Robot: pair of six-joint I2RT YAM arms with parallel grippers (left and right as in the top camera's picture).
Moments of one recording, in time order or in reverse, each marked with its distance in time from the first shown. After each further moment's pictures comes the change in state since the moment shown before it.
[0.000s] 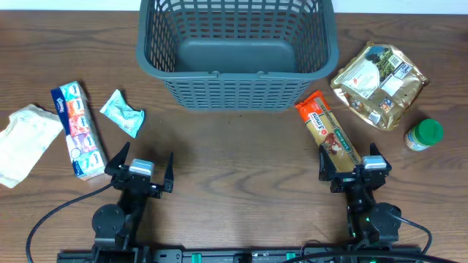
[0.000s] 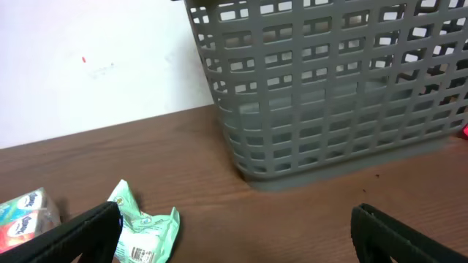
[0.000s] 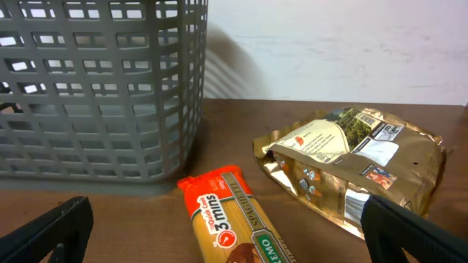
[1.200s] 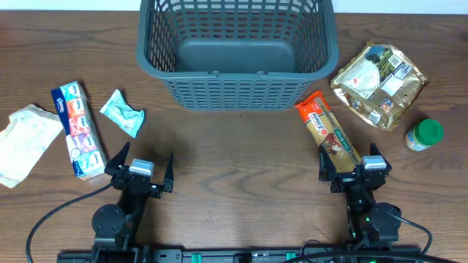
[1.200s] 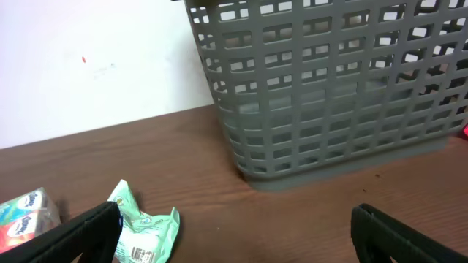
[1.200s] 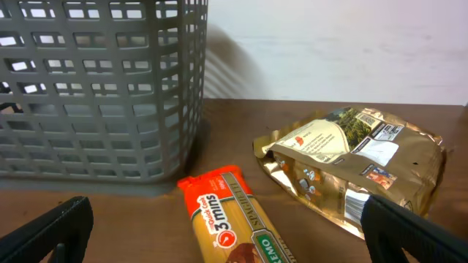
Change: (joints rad) left arm 0.000 0.000 0.000 0.000 0.000 0.000; right arm 0.000 0.000 0.000 0.000 0.000 0.000
